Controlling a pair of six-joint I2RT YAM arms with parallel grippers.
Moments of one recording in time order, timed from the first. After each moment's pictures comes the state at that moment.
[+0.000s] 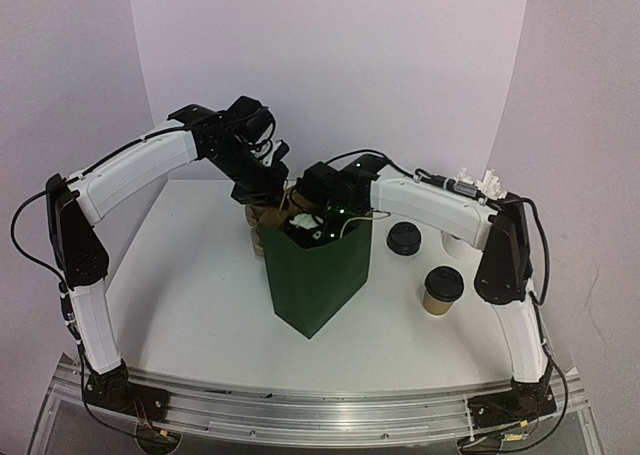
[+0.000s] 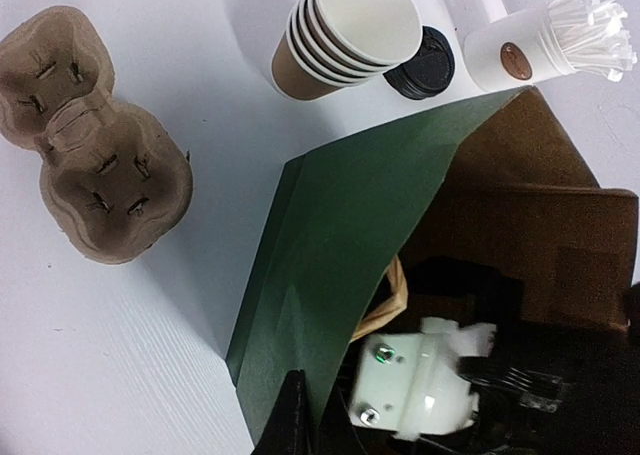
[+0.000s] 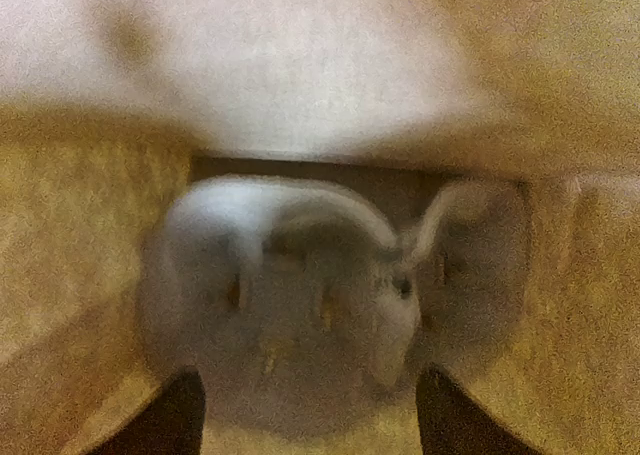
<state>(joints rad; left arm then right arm) -0.71 1.88 1.97 -1.07 0.23 -0.47 0.92 2.23 2.16 -1.24 -0.10 -0.03</state>
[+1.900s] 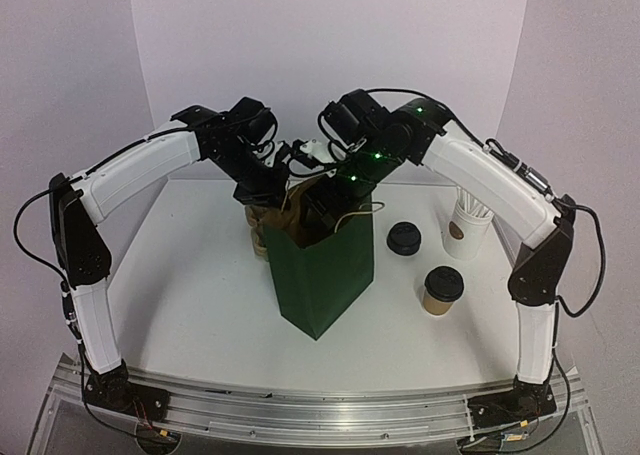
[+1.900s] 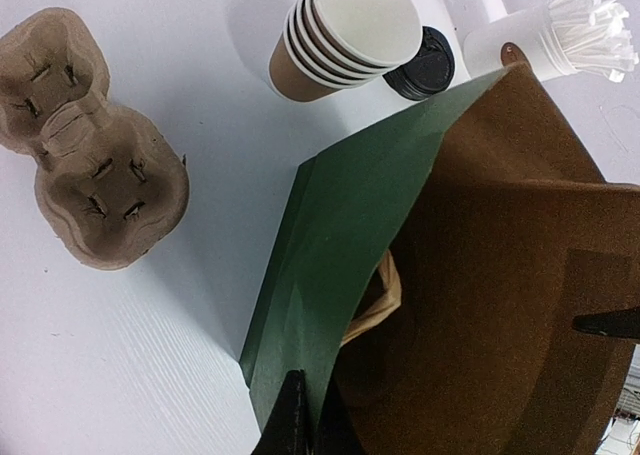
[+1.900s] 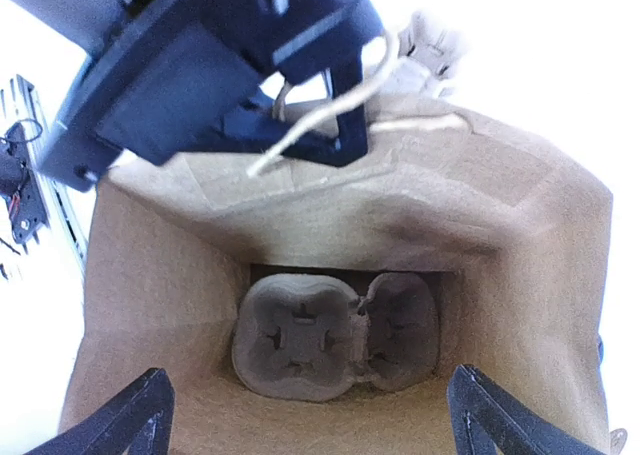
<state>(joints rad) -0.72 1.90 1.98 -1.06 0.23 -0.47 0.92 2.05 2.35 -1.25 -0.07 -0.01</state>
